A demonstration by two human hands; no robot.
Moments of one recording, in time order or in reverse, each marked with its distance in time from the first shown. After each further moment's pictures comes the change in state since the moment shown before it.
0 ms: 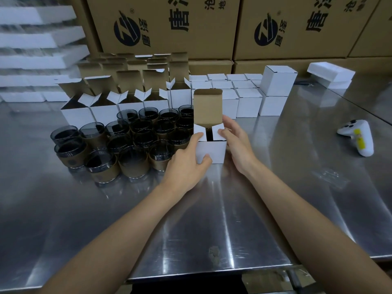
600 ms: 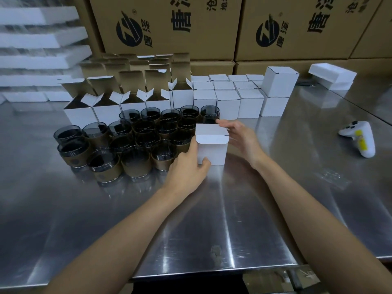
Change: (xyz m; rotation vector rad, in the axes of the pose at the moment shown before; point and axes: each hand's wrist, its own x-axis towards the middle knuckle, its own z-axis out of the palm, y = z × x) left_hand -0.006 -0.004 0.003 0.042 -0.013 -0.007; right_hand 0.008 -0.001 -0.028 -0.063 -0.216 -0.063
